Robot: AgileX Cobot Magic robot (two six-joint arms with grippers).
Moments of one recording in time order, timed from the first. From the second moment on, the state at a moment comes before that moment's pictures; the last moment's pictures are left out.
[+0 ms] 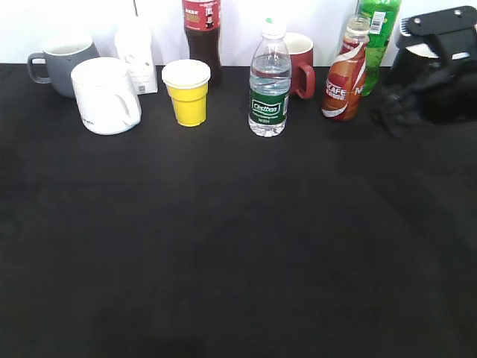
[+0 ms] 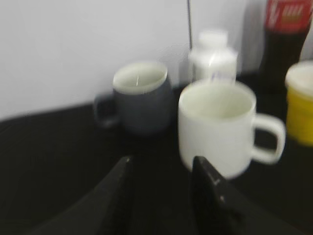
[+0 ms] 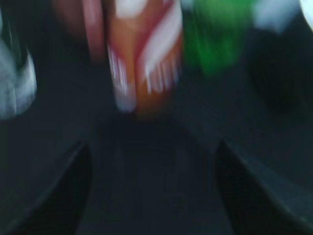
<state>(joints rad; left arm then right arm) -0.08 1.22 -0.67 0.13 0.23 -0.02 0.26 1.61 -0.89 -0.27 0.10 0.20</state>
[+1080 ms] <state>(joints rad) -0.09 0.24 -0.55 -0.07 1.13 0.08 0.30 0.30 -0.50 -0.11 1.06 0.08</state>
